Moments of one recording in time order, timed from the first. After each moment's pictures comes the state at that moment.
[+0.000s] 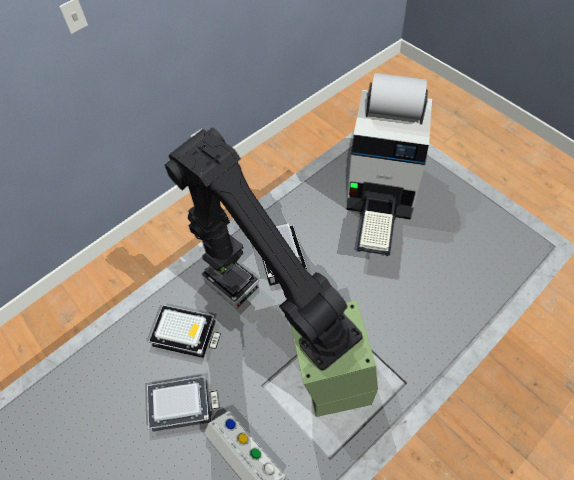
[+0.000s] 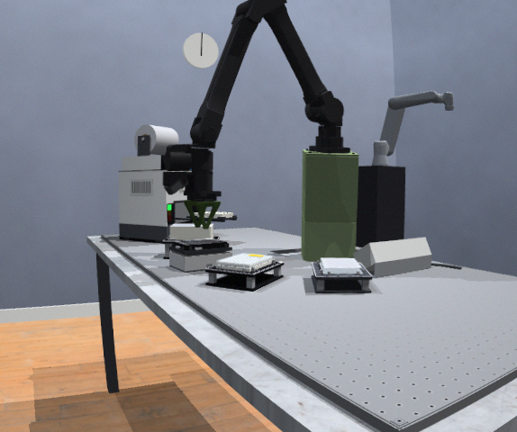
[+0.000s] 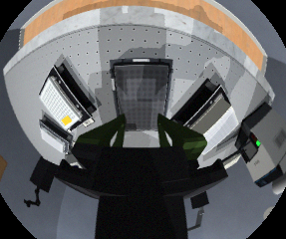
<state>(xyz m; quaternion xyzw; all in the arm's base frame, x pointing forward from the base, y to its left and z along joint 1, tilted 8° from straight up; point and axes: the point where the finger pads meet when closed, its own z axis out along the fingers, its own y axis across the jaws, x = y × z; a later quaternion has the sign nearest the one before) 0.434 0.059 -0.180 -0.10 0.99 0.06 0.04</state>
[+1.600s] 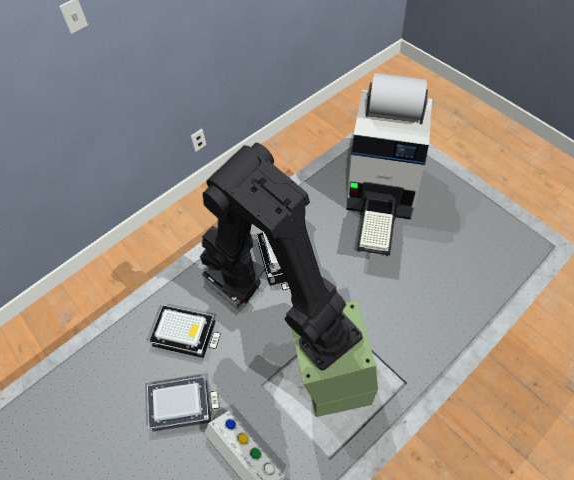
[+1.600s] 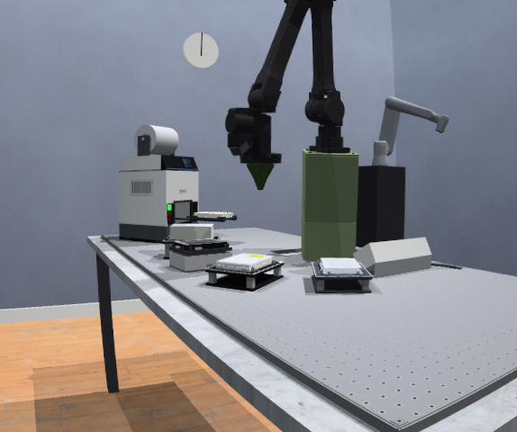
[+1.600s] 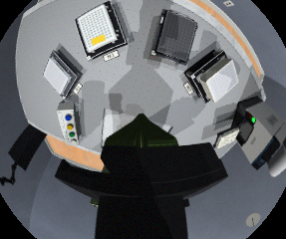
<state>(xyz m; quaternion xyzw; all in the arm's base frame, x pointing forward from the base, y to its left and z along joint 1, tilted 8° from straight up) 0.267 0.070 -0.086 -0.21 0.98 0.06 0.05</state>
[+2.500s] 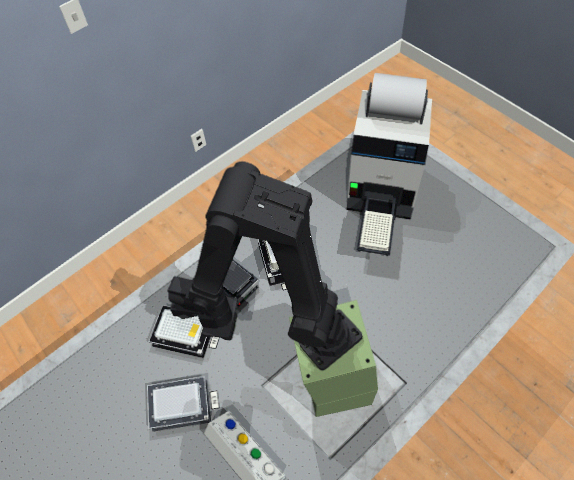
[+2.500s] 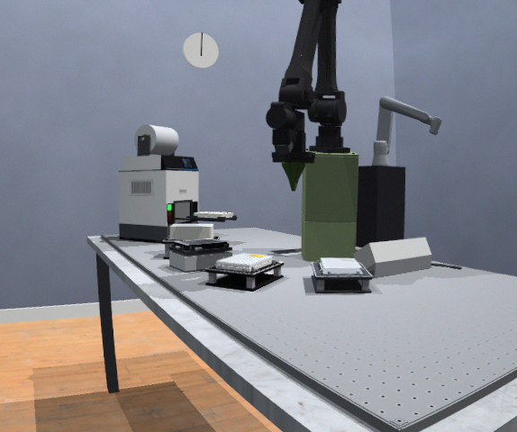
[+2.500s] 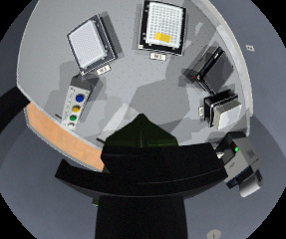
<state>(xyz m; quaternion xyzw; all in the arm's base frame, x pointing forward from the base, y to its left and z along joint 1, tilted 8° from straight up) 0.217 0.170 -0.077 -0.38 0.92 0.05 0.05</state>
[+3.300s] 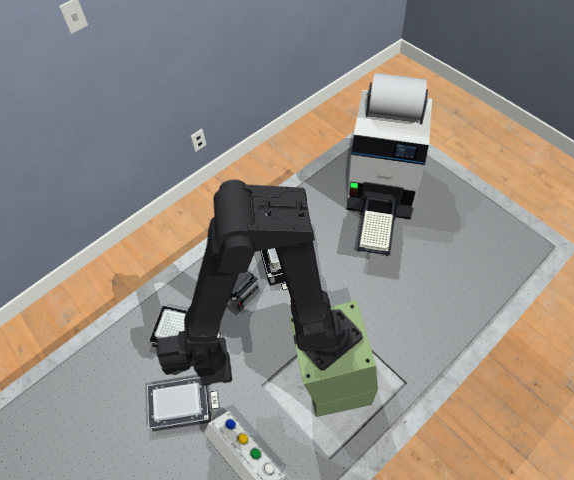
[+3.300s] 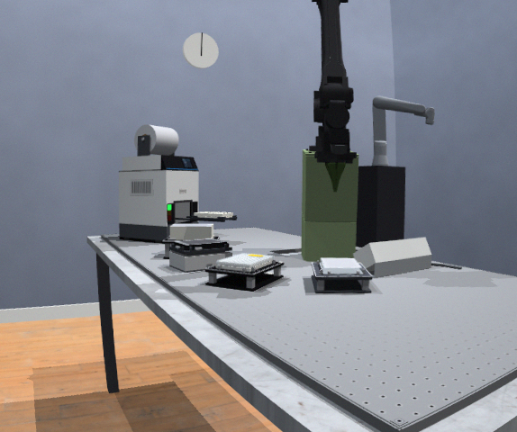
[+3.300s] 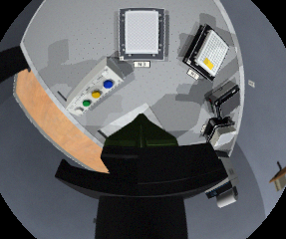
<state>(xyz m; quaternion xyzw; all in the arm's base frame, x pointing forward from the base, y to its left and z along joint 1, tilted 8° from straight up) 0.135 0.242 -0.073 -0.52 0.85 0.04 0.06</state>
